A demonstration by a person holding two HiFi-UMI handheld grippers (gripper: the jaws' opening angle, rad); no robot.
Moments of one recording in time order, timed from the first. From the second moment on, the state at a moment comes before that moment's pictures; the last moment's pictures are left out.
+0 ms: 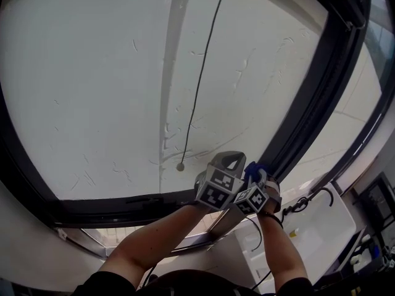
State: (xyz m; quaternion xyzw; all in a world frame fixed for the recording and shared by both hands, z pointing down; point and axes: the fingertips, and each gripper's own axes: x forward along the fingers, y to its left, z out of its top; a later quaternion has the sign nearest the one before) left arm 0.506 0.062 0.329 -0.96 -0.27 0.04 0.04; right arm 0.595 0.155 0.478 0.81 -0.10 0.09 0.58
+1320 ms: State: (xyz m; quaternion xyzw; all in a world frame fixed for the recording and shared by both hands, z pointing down) left arm 0.500 0.045 0.340 -0.97 -0.24 0.03 0.03; right arm 0.558 0.152 0.438 0.92 -0.22 0.09 0.30
